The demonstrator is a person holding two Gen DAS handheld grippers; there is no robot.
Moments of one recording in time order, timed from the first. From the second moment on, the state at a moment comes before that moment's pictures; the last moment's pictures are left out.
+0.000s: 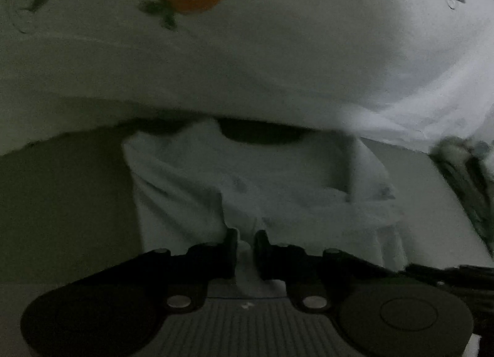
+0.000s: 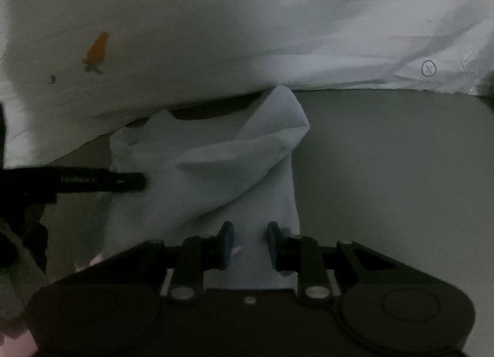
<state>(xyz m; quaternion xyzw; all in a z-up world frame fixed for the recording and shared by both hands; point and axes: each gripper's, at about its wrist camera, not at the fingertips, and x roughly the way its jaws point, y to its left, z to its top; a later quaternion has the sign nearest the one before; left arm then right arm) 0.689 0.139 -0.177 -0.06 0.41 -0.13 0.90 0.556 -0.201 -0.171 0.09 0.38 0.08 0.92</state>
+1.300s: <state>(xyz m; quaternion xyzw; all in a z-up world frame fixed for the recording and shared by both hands) 0.582 0.137 -0.199 0.05 0.35 -0.16 0.92 0.563 -0.123 -0.122 0.03 0.32 0.15 0.93</state>
